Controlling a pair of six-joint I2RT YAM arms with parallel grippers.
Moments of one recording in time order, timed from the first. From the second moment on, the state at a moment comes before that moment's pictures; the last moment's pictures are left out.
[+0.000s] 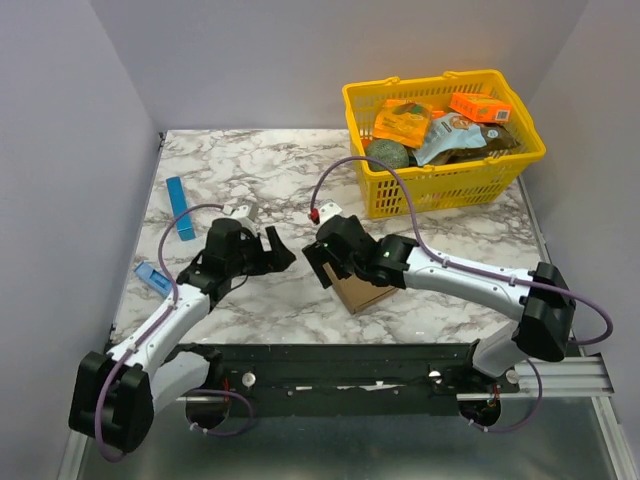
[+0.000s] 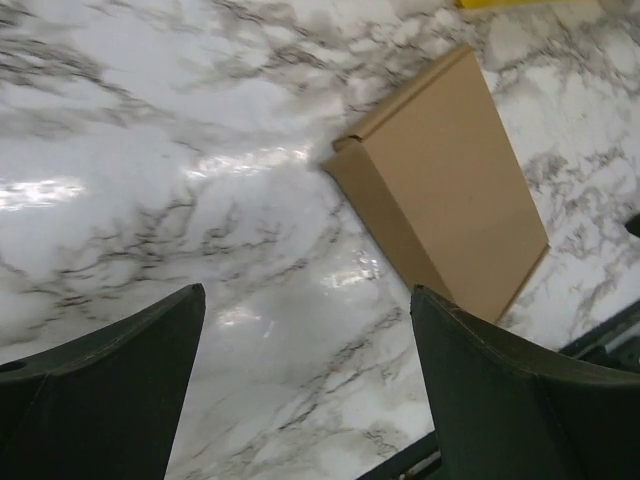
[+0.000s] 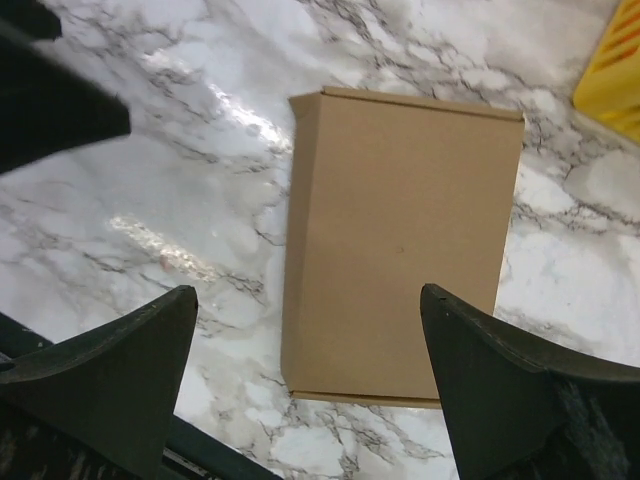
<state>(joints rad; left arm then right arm) -0.31 0.99 0.55 -0.16 0.27 -0.53 1.08 1.54 1.24 -0.54 0.39 0.25</state>
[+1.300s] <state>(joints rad) -0.64 1.50 0.67 0.45 0.22 -0.52 0.79 1.19 1.00 -0.45 0.25 0.39</state>
